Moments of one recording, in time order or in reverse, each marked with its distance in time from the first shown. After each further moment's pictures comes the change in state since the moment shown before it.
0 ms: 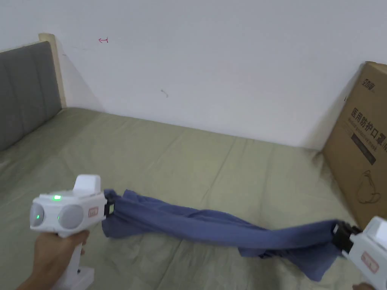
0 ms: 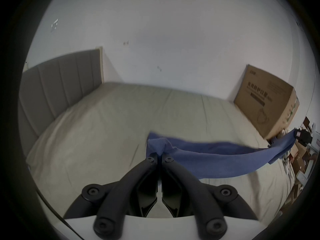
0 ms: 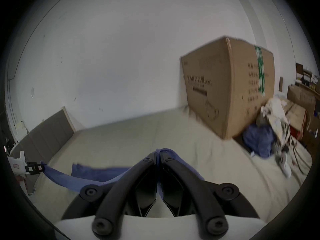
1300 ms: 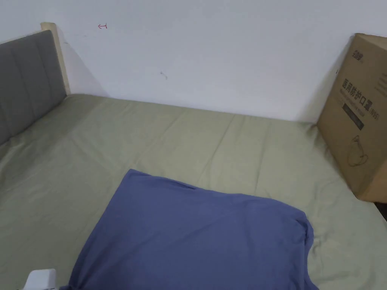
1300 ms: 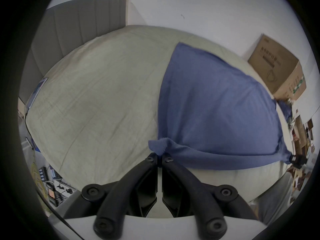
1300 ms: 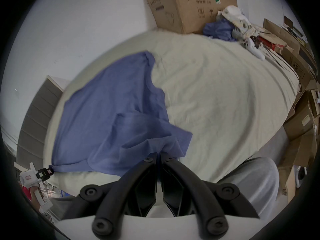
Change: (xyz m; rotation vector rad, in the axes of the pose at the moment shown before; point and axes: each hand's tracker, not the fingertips) left arm -0.064 -0.218 0.092 -0.384 0.117 0.064; right arm 0.048 -0.206 0.150 -0.595 -0.115 -0.191
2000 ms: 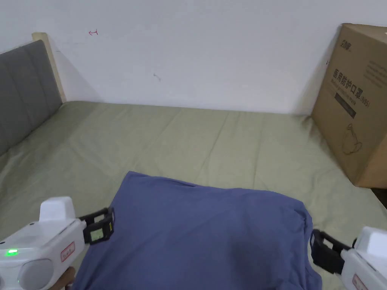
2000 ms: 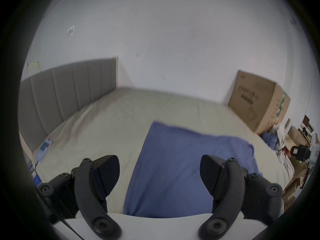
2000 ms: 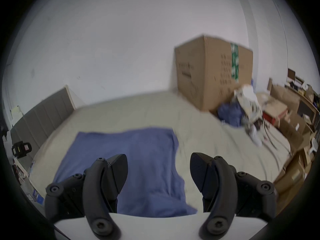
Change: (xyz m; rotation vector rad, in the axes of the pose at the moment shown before) left arm 0.082 0.084 0.144 0.616 -0.091 -0.032; right arm -0.103 0.072 0.117 0.629 0.026 0.267
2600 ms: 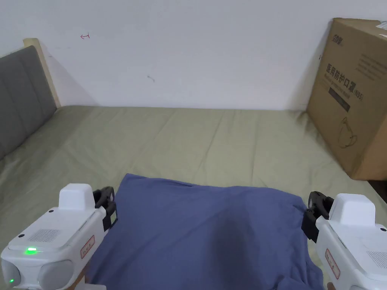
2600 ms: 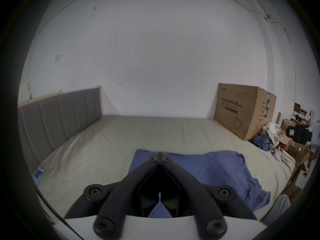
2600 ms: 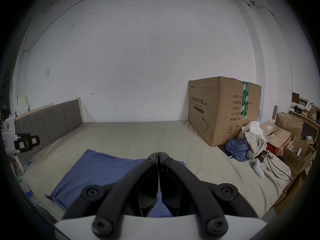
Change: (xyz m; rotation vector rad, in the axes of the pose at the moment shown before) left arm 0.025 0.003 -0.004 0.071 -0.100 -0.107; right arm -0.036 0.019 0.012 0.157 0.026 0.100
